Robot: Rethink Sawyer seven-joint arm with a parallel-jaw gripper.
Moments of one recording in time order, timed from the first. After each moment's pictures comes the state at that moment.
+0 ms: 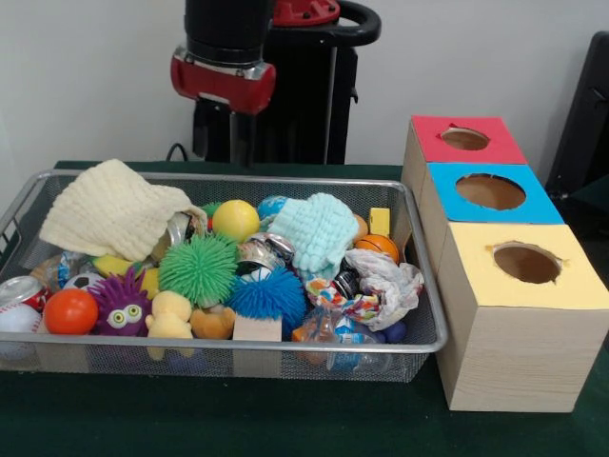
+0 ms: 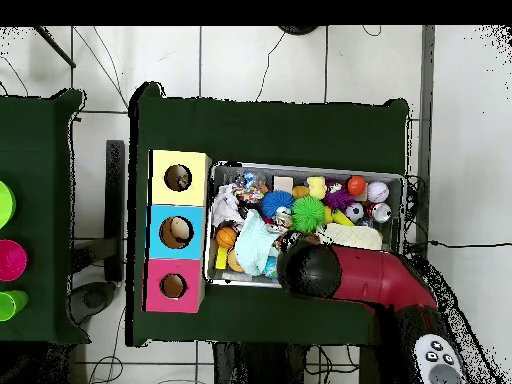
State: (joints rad) arm -0.47 -0.83 0.09 1.84 -0.33 0.50 2.00
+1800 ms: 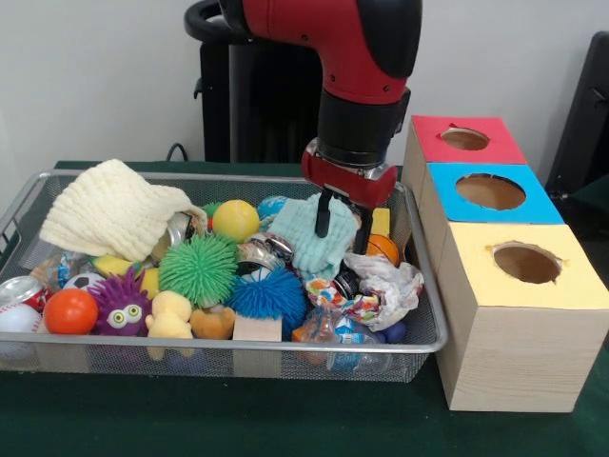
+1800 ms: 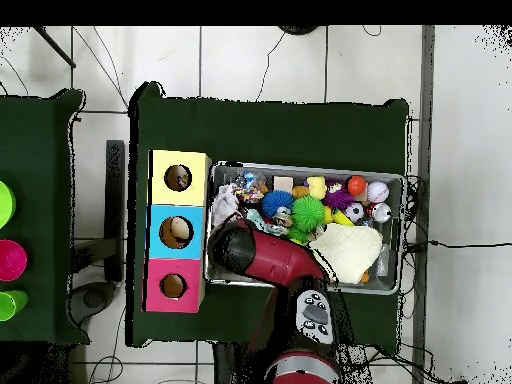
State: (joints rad) arm -0.08 -0.52 -0.15 1.78 0.20 0.27 2.10
